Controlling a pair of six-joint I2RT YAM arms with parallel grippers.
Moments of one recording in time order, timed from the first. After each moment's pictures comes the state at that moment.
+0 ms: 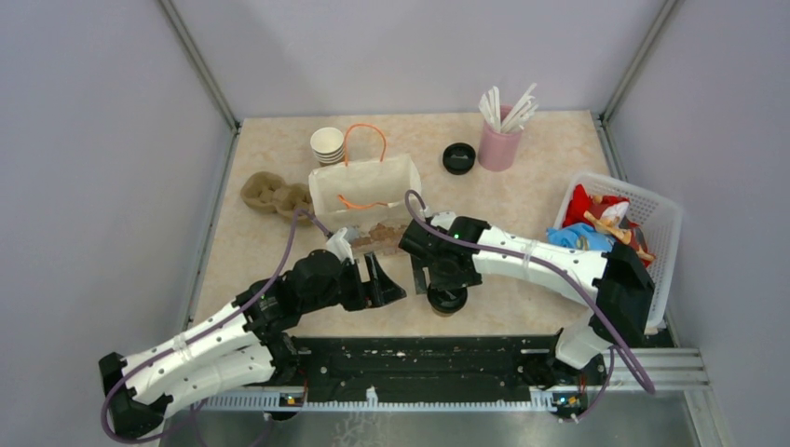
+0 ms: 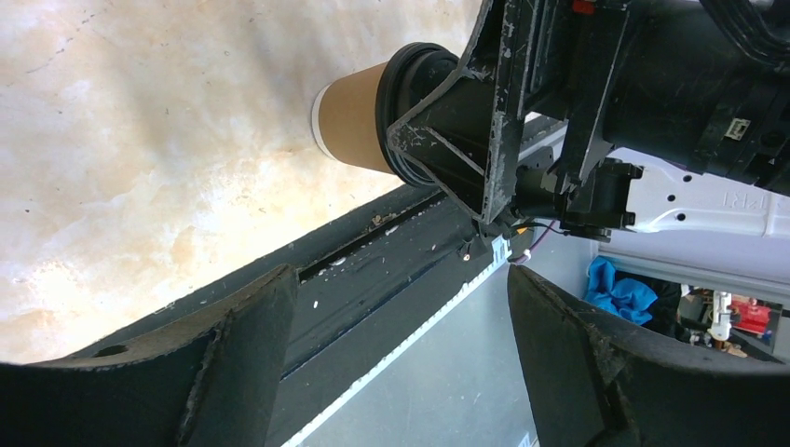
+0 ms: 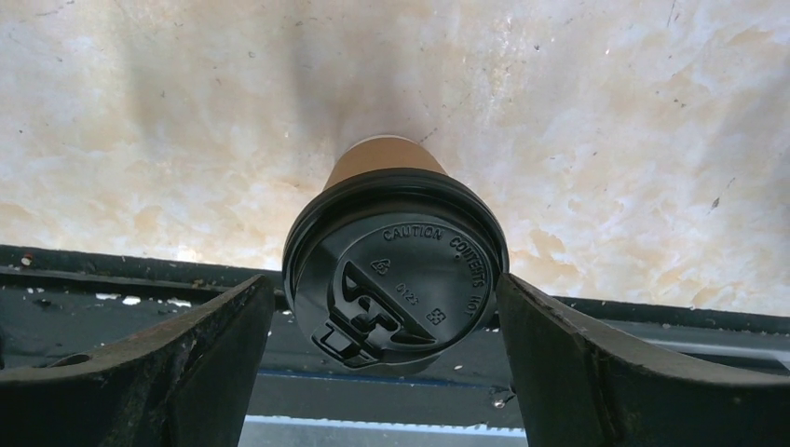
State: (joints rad) left arm -0.98 0.70 0.63 -0.46 0.03 -1.03; right arm 1.09 1.57 1.29 -1.08 0.30 0.90
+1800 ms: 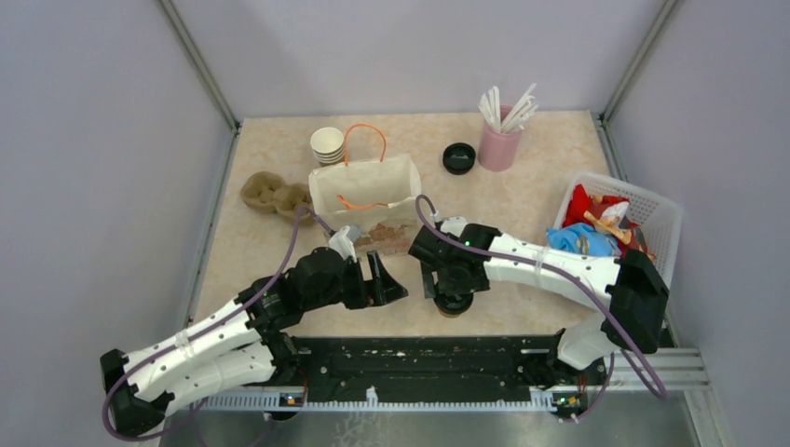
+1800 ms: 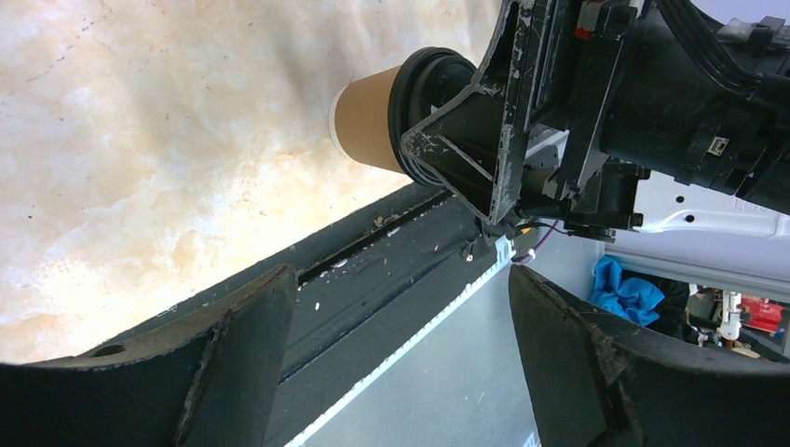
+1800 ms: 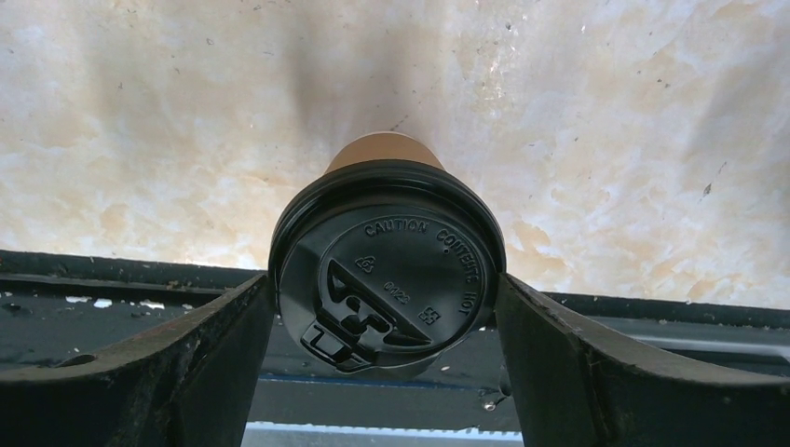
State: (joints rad) left arm -0.98 0.73 0.65 -0.47 0.03 -1.01; right arm 1.09 1.49 1.18 -1.06 0.32 0.92
